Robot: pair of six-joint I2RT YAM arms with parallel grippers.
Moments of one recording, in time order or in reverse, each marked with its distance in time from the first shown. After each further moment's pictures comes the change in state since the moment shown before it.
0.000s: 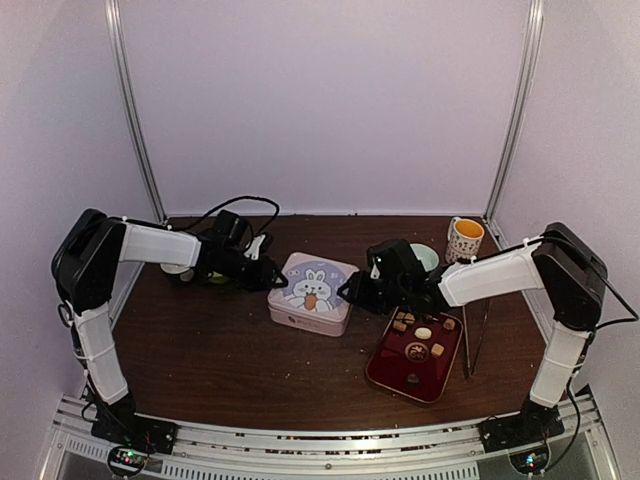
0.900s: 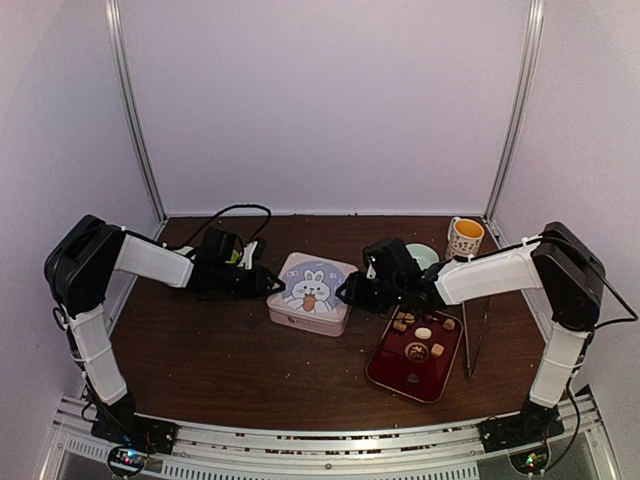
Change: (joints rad) left arm 0.009 -0.044 -0.225 0.327 0.027 -0.027; right arm 0.021 0.011 0.043 -0.066 0.034 -0.030
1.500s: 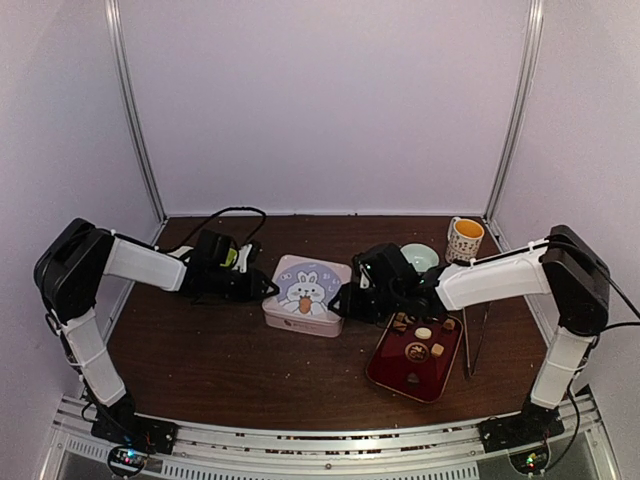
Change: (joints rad) left arm -0.003 -0.072 -0.058 -0.031 -0.029 0.001; right arm 0.051 -0.042 -0.010 -0.068 -0.031 -0.051
